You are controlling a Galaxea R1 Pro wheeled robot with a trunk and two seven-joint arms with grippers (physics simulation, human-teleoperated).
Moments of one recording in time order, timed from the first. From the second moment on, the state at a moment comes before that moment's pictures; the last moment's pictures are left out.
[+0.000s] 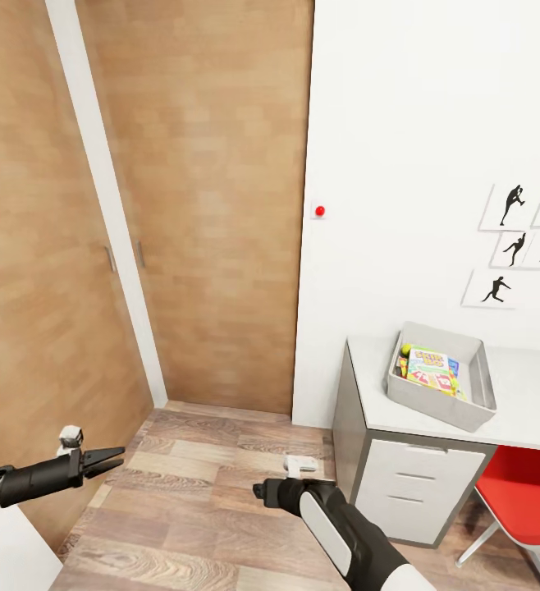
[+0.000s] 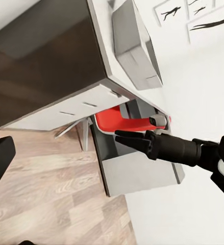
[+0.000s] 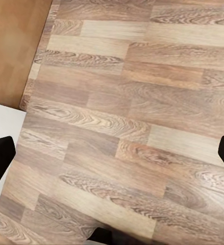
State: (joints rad) left arm -0.76 0.51 0.19 -0.18 0.04 0.50 -1.57; right arm -0.49 0.13 0.51 -0.81 -0.64 0.51 -0.19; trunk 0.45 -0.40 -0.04
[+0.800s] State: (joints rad) left arm -0.73 0.27 0.18 -0.01 0.03 0.28 -0.56; right arm -0.49 0.11 0.51 -0.58 -0.64 0.37 -0.19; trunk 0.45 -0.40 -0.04
